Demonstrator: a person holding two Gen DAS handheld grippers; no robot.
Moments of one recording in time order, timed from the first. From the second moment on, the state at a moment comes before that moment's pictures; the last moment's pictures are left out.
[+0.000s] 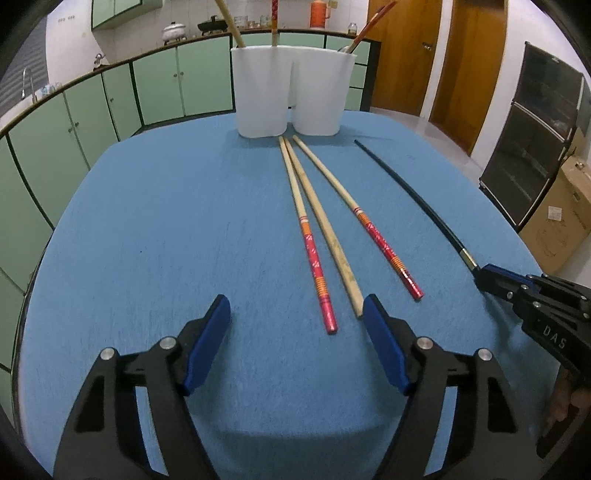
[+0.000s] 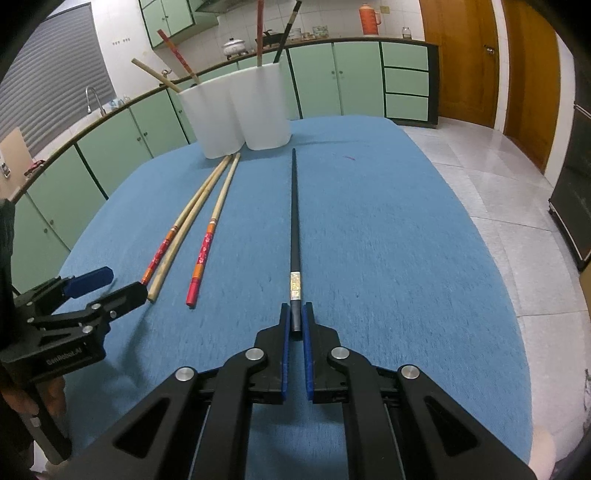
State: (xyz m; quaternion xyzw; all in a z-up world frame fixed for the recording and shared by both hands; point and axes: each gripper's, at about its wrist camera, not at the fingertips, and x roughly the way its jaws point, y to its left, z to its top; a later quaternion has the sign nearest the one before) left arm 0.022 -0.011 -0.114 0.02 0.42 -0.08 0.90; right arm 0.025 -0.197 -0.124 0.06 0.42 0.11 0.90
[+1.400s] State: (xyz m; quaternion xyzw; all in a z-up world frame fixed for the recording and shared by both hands) left arm 0.021 0.004 -0.115 0.00 0.43 -0.01 0.90; right arm 0.022 -0.184 -0.121 0.05 0.41 0.14 0.90
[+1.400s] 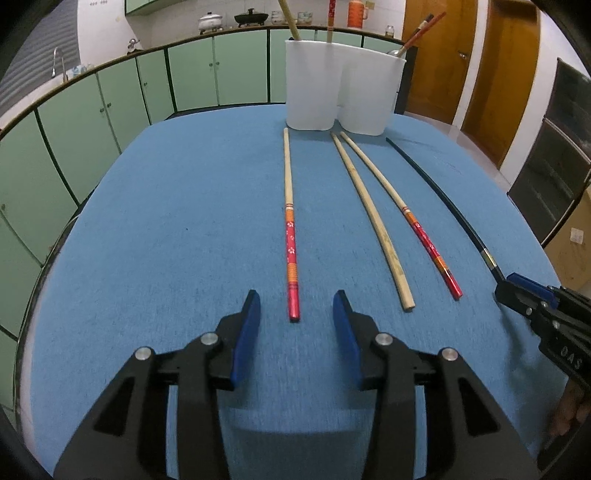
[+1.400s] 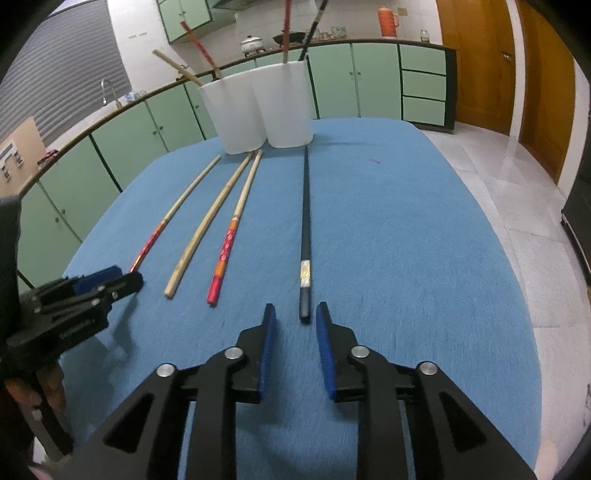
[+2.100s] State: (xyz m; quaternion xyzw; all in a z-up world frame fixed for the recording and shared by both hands) left arm 0.025 0.006 -0.117 -0.01 0.43 -0.01 0.90; right arm 0.033 -0.182 -0.123 0.04 0.42 0.13 0.90
